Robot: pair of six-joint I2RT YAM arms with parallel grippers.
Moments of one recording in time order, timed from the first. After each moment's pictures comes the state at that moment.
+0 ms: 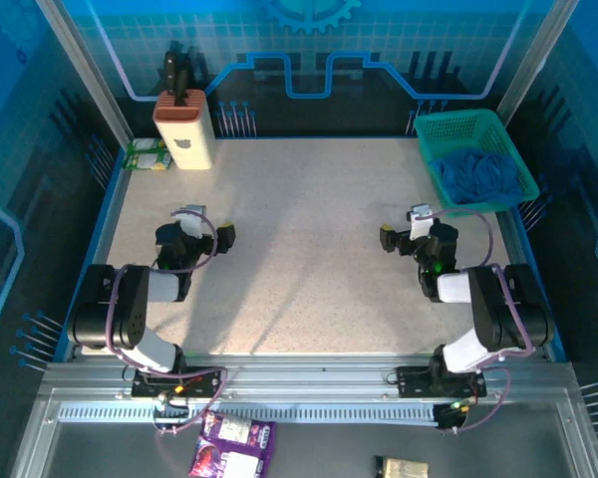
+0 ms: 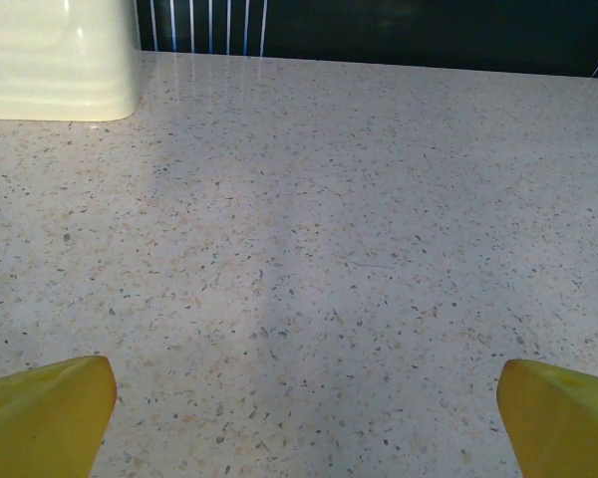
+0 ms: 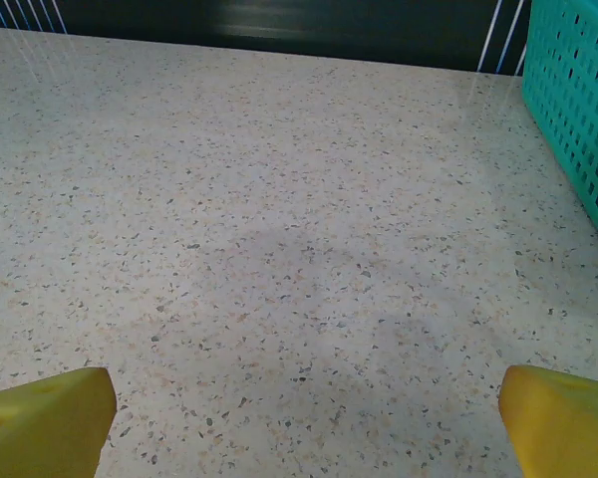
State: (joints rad) left arm 0.05 1.55 0.37 0.84 0.28 -0.08; right arm 0.04 1.53 0.38 0.80 -0.16 -0.07
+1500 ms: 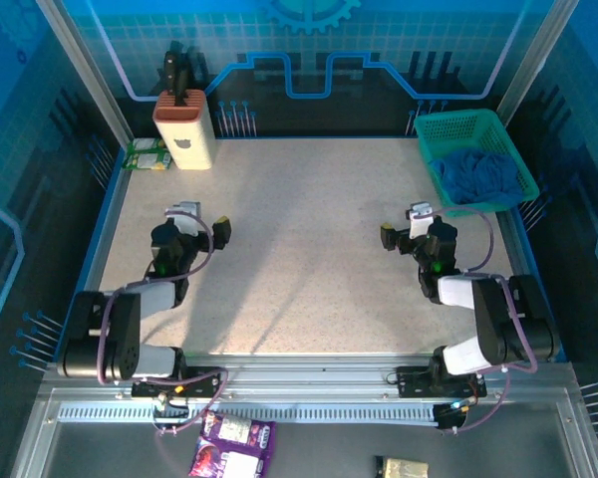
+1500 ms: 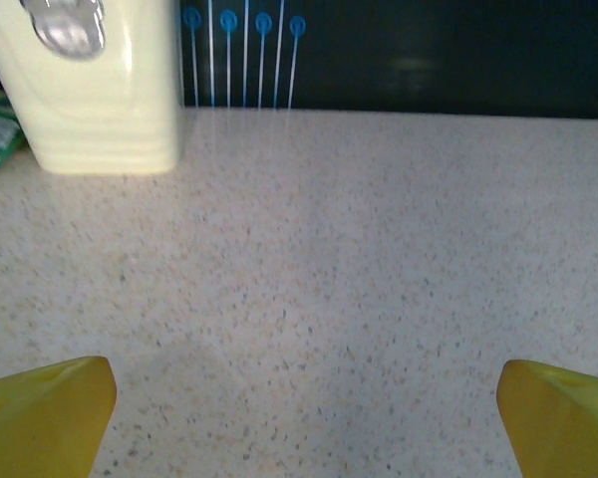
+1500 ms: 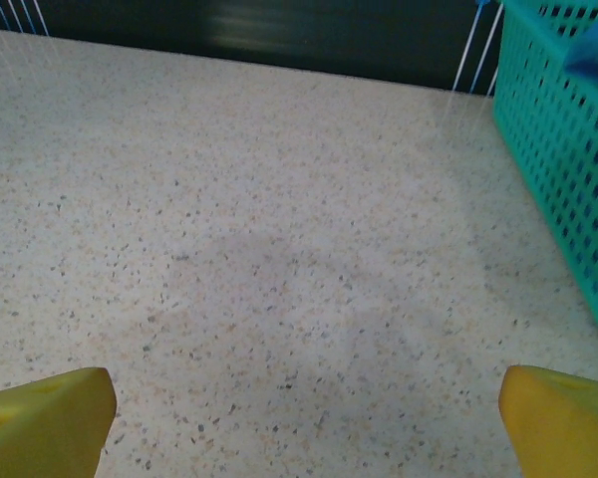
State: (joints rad) left arm 0.02 1.34 0.36 0.71 0.17 -0.08; right arm 0.07 1.44 0.38 0.71 -0.08 -0.10
